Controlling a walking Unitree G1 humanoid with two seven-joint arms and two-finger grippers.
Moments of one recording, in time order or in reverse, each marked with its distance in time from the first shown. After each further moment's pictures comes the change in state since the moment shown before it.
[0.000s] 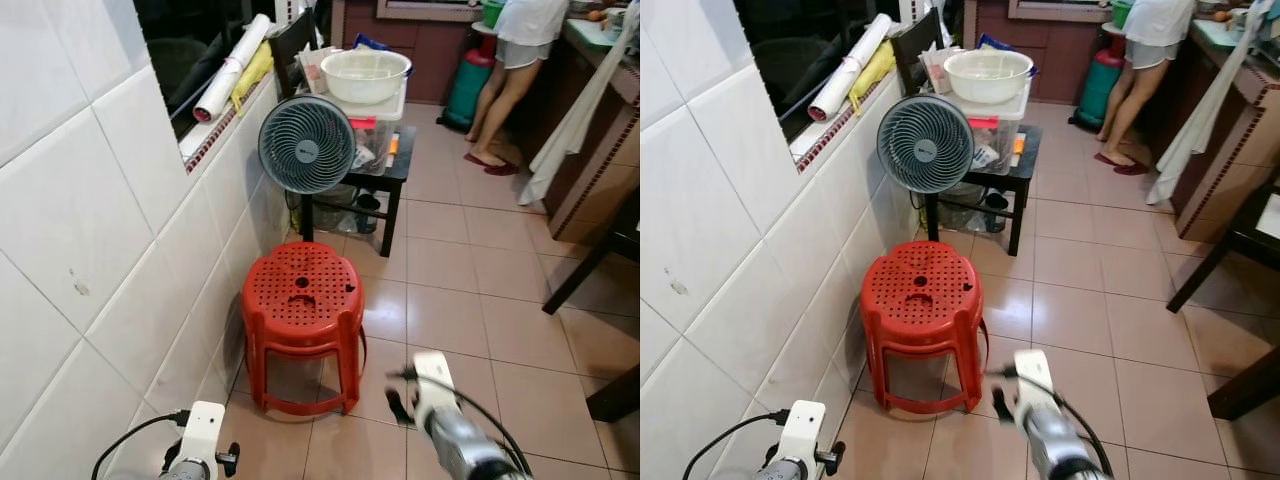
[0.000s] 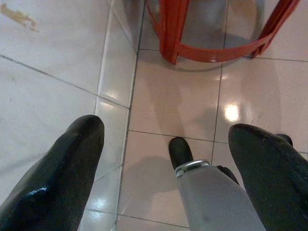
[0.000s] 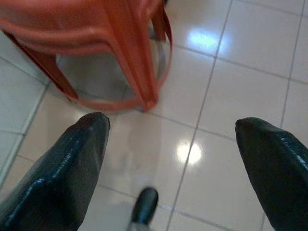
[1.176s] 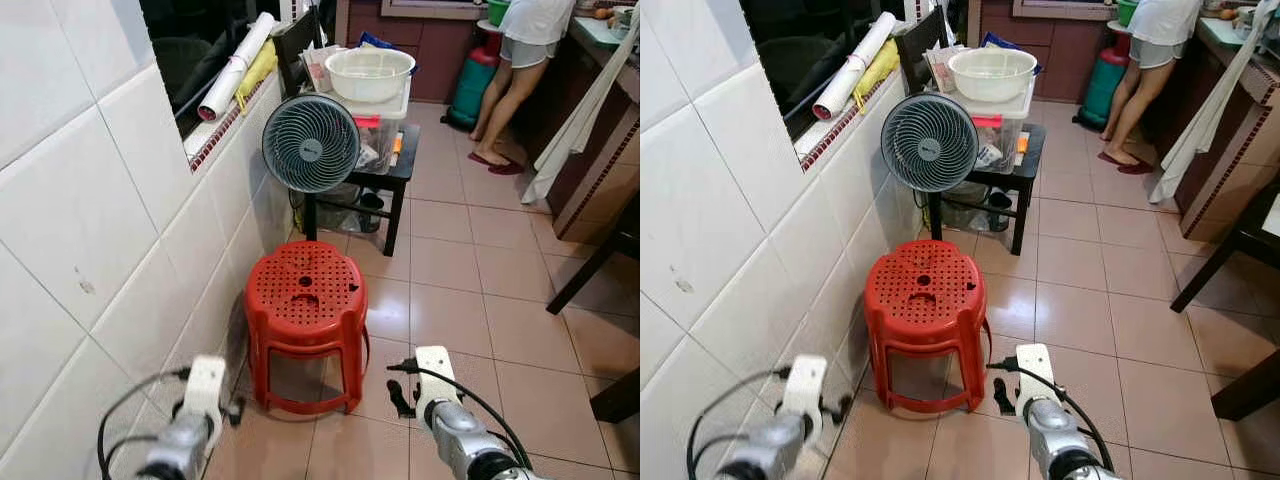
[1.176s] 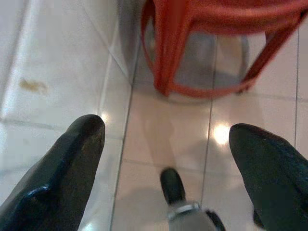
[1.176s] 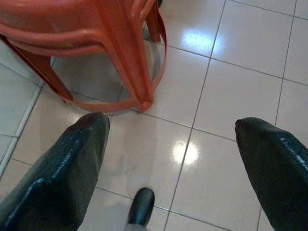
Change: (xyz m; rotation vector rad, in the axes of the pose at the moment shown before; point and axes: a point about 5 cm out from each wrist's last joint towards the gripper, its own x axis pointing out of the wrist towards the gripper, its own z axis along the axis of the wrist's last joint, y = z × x) left arm 0.009 0.006 0.049 -0.038 -0.065 -0.042; right arm -0.001 -0.005 -0.002 -0.009 0.007 -0.026
